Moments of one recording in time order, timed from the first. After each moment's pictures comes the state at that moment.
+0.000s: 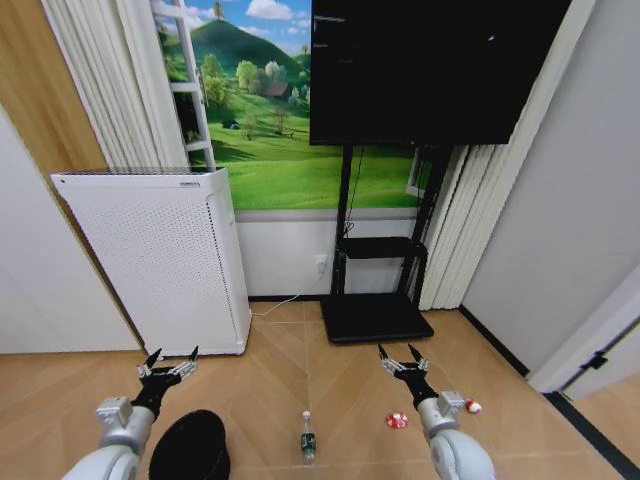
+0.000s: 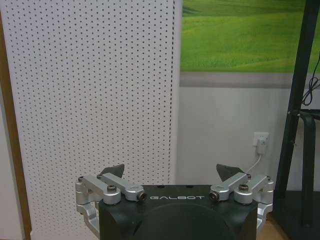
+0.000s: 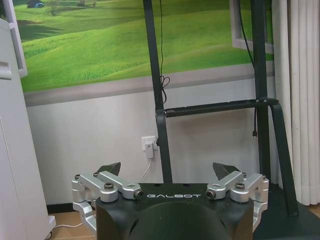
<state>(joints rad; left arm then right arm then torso) 1.55 -1.33 -0.88 -2.09 -0.37 0.26 0.11 -1.42 1.45 0.70 1.88 0.27 -0.05 -0.19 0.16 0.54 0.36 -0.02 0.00</state>
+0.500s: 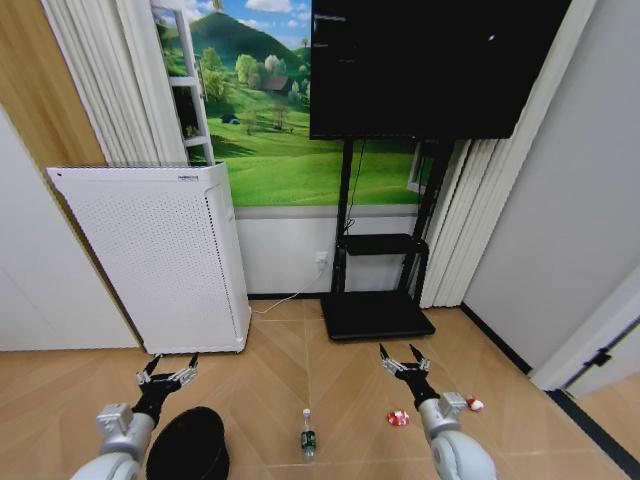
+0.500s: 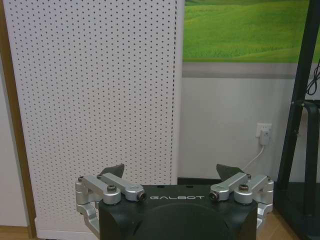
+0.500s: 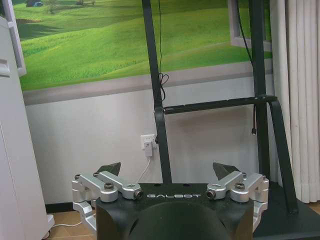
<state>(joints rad) 1.57 -1.35 -0.89 -2.10 -0.35 0.26 0.11 -1.43 1.45 0.70 1.88 0.27 -0.05 -0.19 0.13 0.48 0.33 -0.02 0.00</state>
